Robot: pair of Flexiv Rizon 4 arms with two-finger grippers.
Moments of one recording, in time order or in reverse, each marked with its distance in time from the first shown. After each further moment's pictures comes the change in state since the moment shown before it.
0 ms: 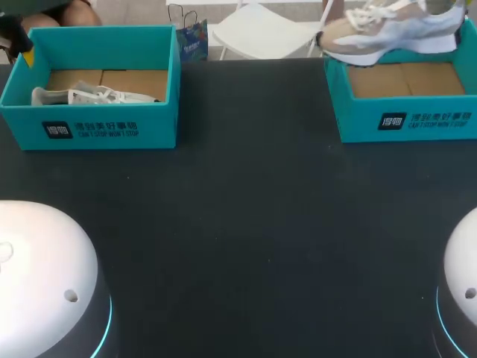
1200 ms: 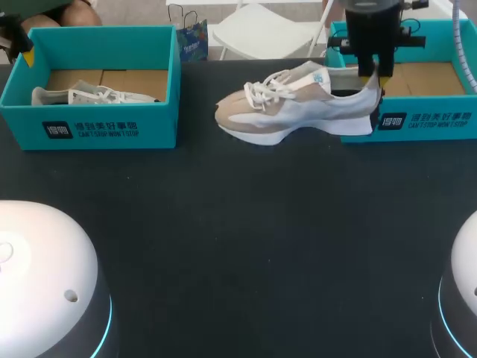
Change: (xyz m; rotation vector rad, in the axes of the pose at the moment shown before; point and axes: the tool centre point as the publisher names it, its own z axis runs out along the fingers) left arm 0.000 0.000 0.000 0.000 0.000 0.000; right arm 0.117 -0.229 -0.079 0.036 0.019 0.026
